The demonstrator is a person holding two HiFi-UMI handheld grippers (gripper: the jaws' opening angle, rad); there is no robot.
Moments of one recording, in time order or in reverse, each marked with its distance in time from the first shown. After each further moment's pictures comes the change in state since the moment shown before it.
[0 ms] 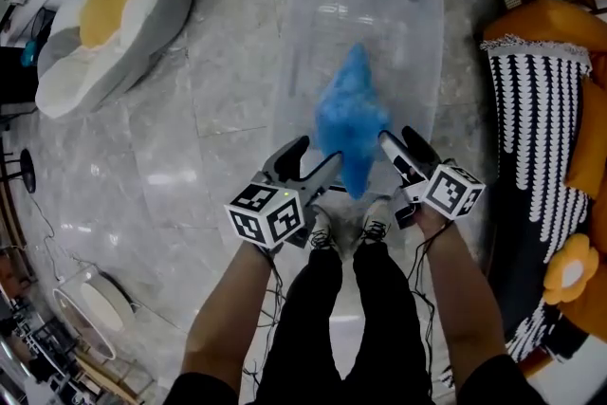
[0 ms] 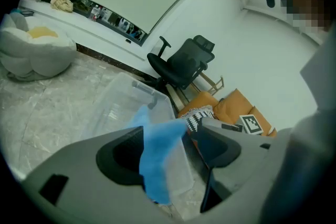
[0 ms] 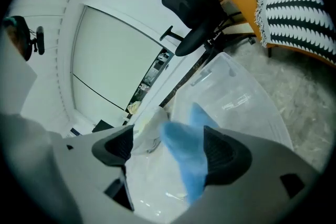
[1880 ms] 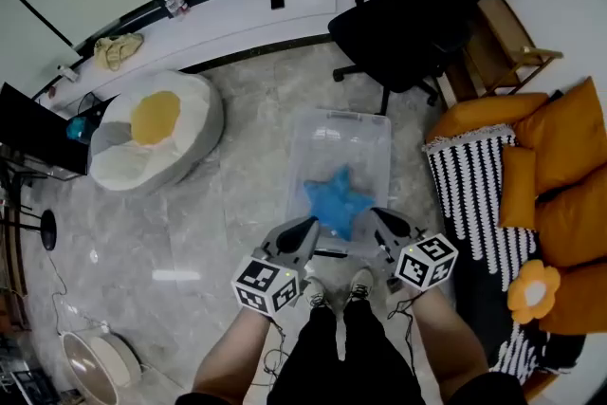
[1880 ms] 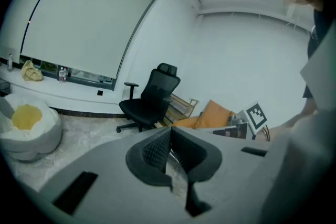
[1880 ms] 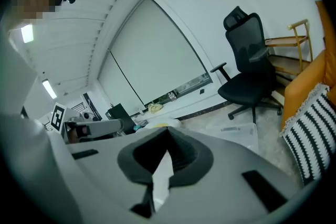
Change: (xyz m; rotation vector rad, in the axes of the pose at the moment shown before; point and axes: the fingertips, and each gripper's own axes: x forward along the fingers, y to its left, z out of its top) left arm -0.166 -0.234 0.194 0.369 -0.165 -0.051; right arm -0.158 0.275 0.127 -0.477 -0.040 0.080
